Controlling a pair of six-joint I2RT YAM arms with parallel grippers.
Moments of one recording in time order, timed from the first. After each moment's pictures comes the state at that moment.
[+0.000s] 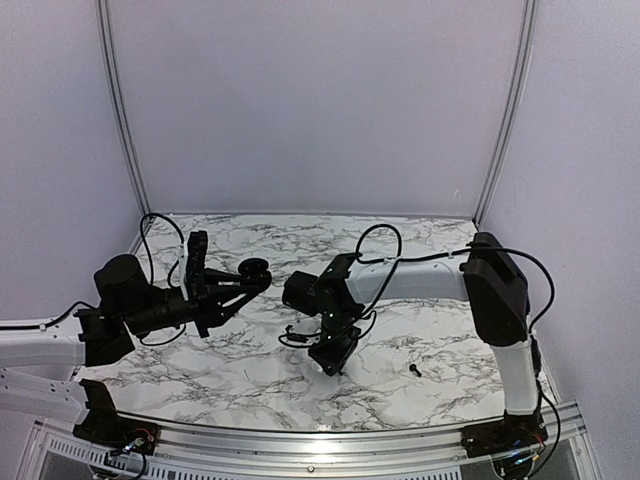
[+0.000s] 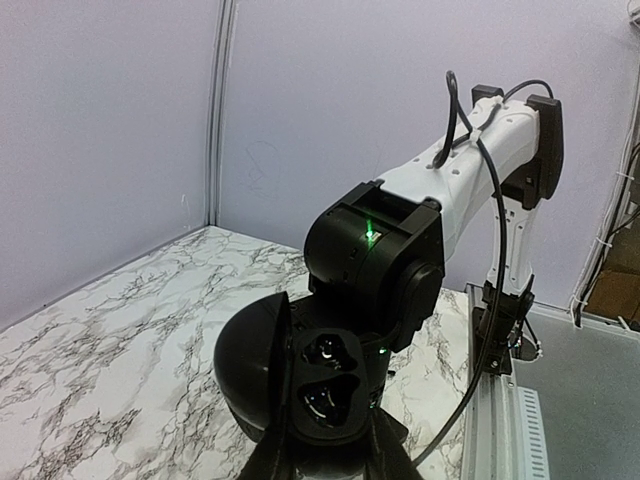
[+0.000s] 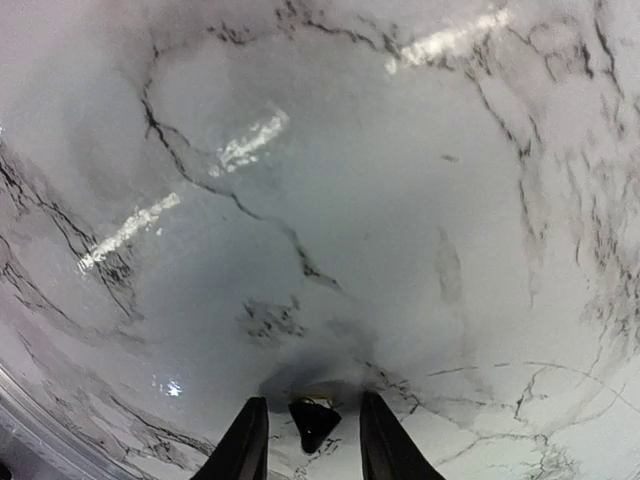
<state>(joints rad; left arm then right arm) -0.88 0.97 0.45 0.54 0.33 -0.14 1.05 2.15 1.64 -1.08 -0.09 0.02</state>
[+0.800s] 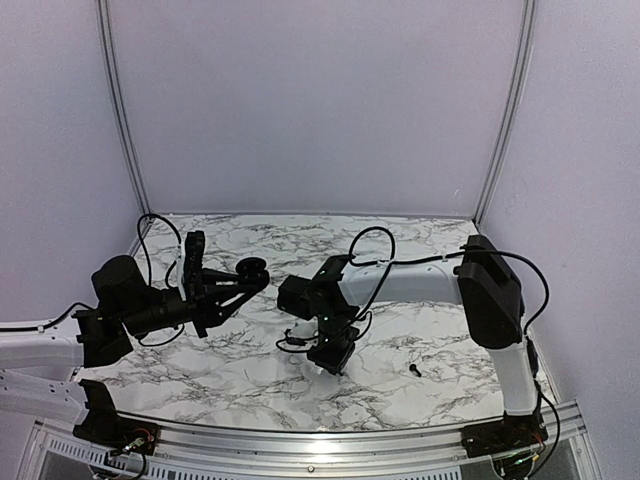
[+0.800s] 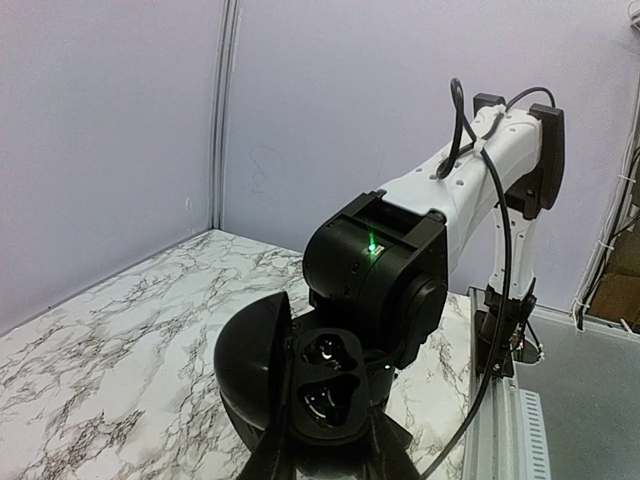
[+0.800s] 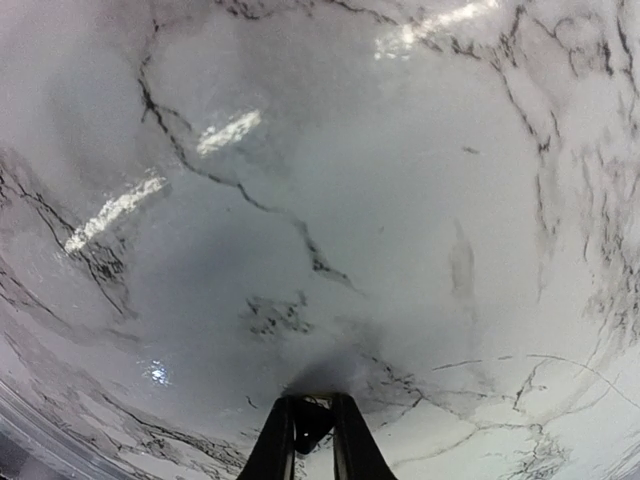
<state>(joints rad) -0.88 0.95 0.44 0.54 0.32 -0.14 1.08 2.19 1.70 -1.15 -0.04 0.01</state>
